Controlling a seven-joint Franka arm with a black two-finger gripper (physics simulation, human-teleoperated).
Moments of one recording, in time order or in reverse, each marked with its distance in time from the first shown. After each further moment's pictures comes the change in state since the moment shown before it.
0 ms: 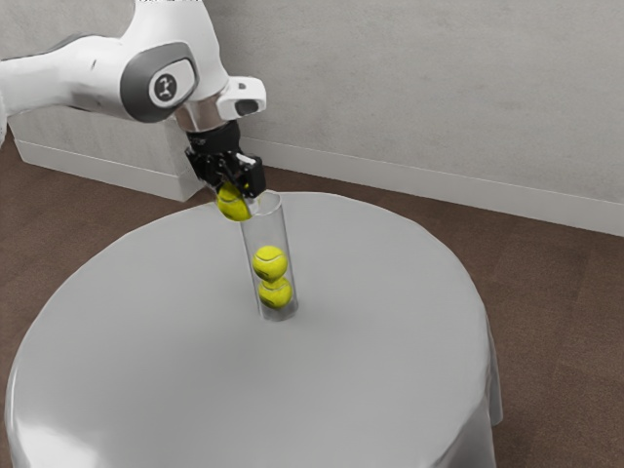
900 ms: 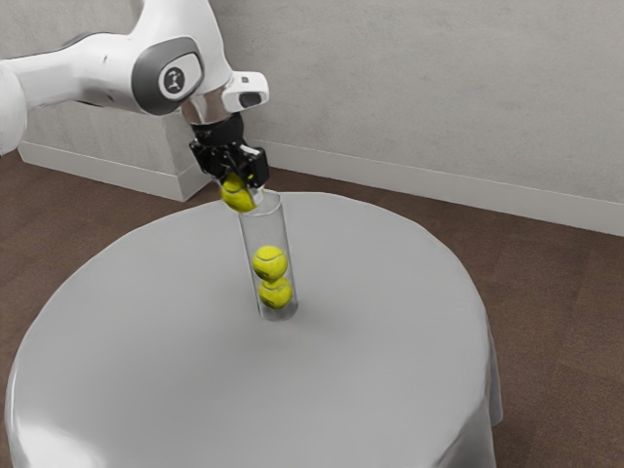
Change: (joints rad) arm 0.022 0.101 0.000 0.106 0.009 -0.008 -0.001
